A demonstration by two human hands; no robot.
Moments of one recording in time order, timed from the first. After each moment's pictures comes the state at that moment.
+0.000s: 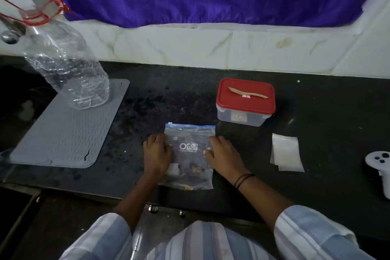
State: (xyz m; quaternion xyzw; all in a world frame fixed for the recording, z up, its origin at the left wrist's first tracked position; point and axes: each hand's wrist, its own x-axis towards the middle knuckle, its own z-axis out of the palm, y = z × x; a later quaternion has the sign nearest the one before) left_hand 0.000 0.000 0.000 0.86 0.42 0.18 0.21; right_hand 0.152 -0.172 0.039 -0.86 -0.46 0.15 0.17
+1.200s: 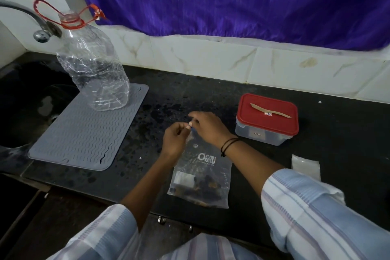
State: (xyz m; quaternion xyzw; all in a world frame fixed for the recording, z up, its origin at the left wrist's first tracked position) left_hand 0.038 0.029 0.058 0.65 0.38 0.29 0.59; right_hand 0.167 -0.032 0.110 -0.78 -0.56 0.16 0.22
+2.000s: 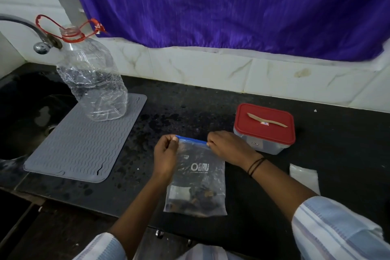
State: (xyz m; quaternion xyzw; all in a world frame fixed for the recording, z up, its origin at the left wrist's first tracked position) left_hand 0.020 0.019 0.065 0.57 0.41 0.37 0.61; right_hand 0.199 -0.090 0.110 -0.75 -0.64 0.11 0.10
